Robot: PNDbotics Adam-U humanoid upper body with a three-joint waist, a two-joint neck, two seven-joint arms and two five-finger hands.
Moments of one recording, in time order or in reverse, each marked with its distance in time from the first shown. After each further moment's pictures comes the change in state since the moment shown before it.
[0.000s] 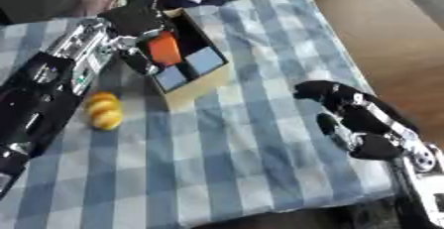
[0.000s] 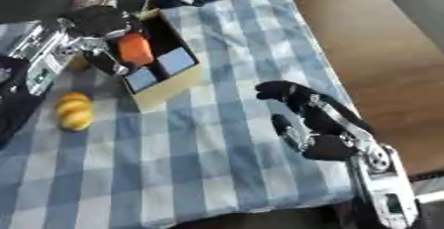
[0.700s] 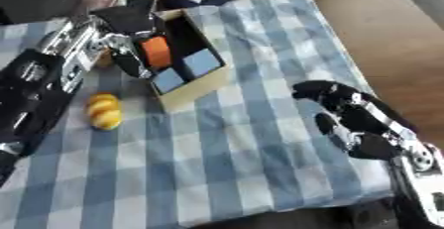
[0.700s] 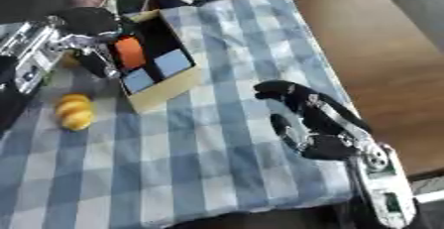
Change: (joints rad) left arm 0.008 0.051 0.009 -0.054 0.054 -0.008 -0.118; right arm 0.001 0.000 -0.001 0.000 0.000 0.000 0.000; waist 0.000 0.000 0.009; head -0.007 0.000
